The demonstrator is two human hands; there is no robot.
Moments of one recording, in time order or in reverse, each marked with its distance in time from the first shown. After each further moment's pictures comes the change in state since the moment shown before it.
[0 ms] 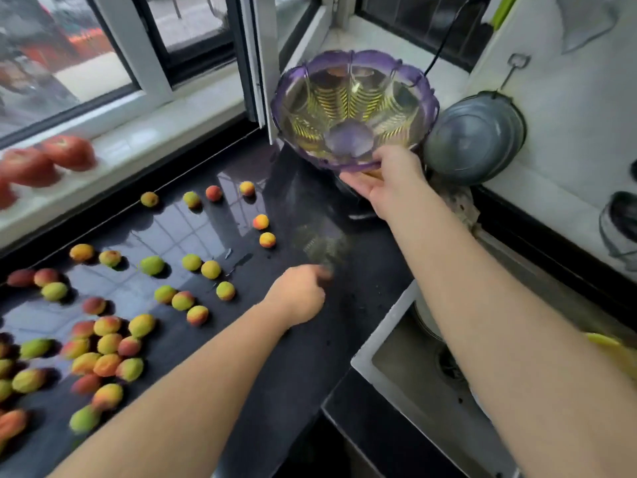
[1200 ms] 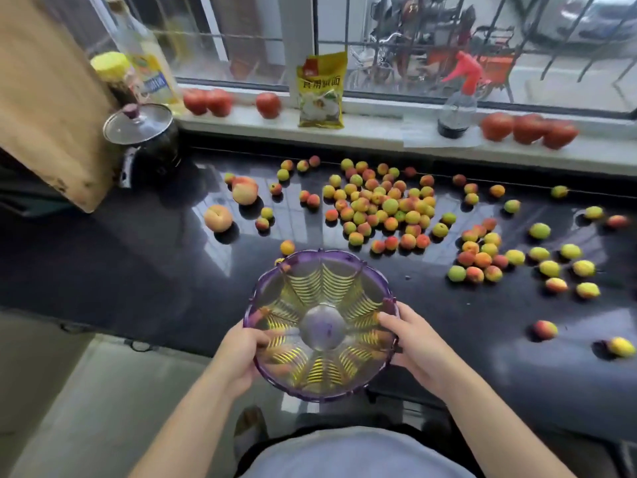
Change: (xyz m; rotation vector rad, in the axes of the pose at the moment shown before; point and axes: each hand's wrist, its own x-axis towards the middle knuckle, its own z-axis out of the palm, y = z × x) left_hand -0.574 -0.332 0.150 -1.916 1.040 -0.690; right_hand -0.401 0.421 0.002 -1.222 -1.028 0.391
